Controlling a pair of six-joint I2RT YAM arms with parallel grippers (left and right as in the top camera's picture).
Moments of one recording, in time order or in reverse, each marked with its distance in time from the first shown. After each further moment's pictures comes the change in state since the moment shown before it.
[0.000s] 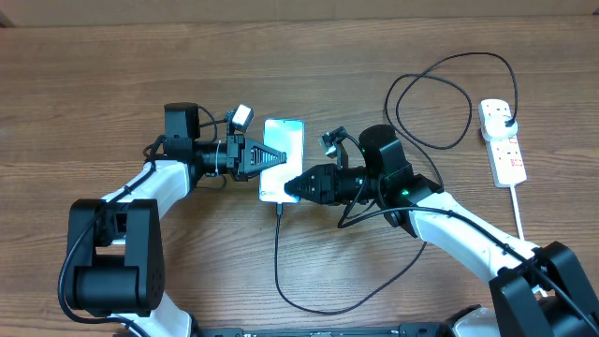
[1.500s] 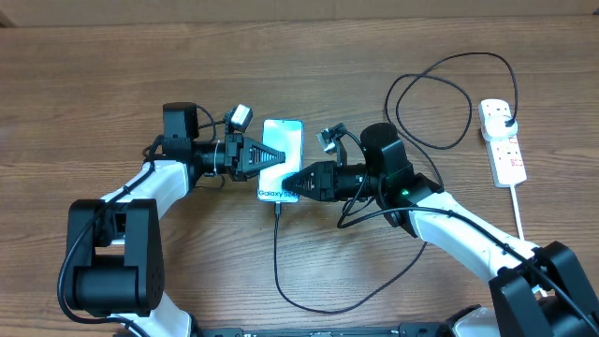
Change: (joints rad) left arm 0.000 0.000 0.000 0.007 0.023 -0.025; right arm 0.000 0.000 0.000 0.071 -0.026 0.023
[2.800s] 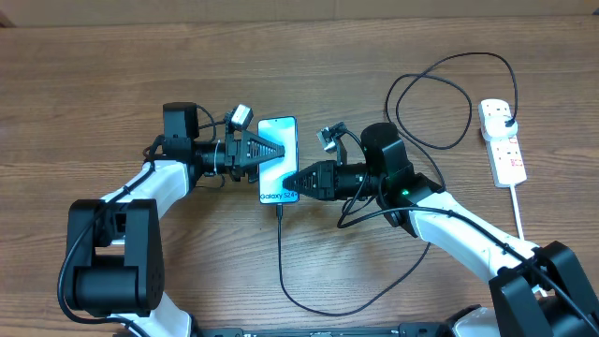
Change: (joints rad) left arm 0.000 0.000 0.000 0.005 -0.001 -0.014; right arm -0.001 0.000 0.000 0.013 0.001 0.003
